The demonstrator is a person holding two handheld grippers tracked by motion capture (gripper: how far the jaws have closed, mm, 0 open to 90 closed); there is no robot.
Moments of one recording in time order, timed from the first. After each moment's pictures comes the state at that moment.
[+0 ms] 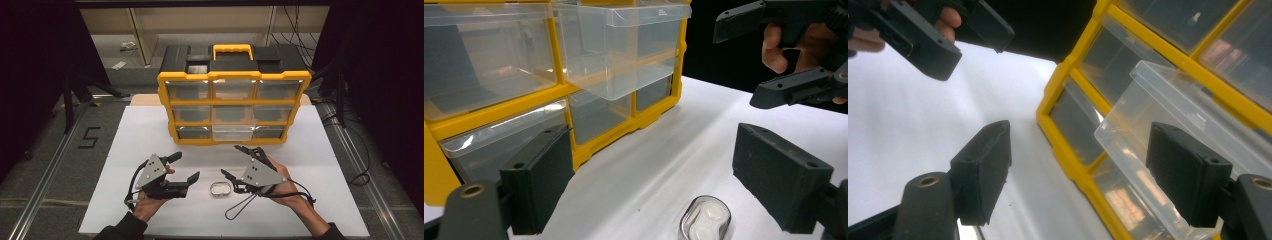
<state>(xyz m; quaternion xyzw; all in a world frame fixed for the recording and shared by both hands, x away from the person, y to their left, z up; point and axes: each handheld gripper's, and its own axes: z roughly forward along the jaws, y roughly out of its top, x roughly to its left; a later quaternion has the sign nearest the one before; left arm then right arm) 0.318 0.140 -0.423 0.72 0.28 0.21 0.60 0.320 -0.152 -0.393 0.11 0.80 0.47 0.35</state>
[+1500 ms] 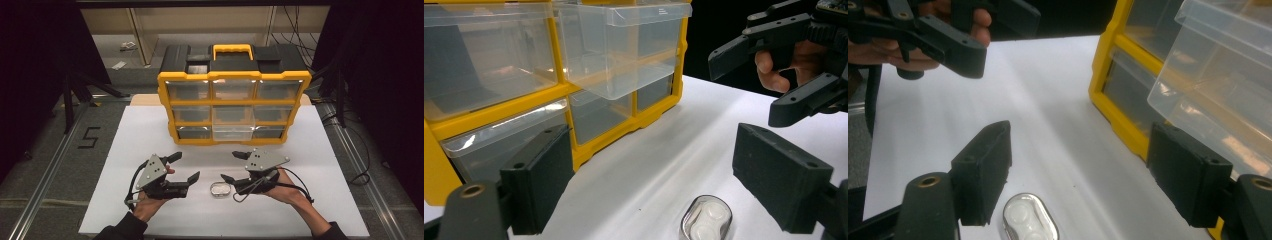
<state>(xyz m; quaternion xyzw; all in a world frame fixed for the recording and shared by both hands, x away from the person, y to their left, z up) 0.318 0.140 -0.423 0.72 0.28 0.21 0.59 0.336 -0.158 -0.394 0.17 0.83 0.49 0.19</state>
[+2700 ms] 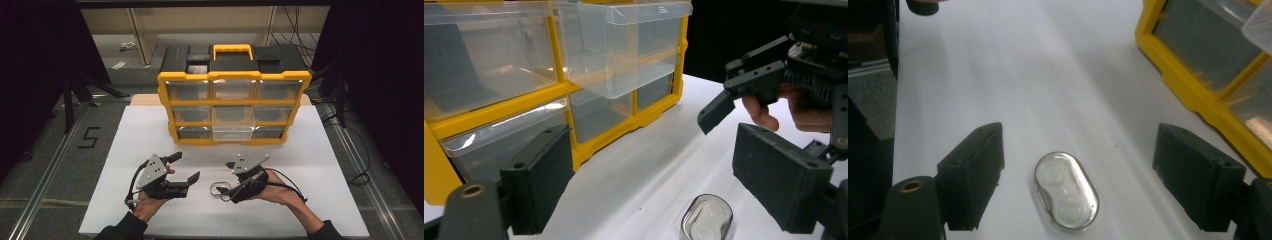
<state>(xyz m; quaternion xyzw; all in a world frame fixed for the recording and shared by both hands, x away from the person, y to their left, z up) 0.319 0.140 -0.424 0.72 0.28 0.21 0.59 0.345 -0.139 -0.419 0.16 0.89 0.42 0.11</state>
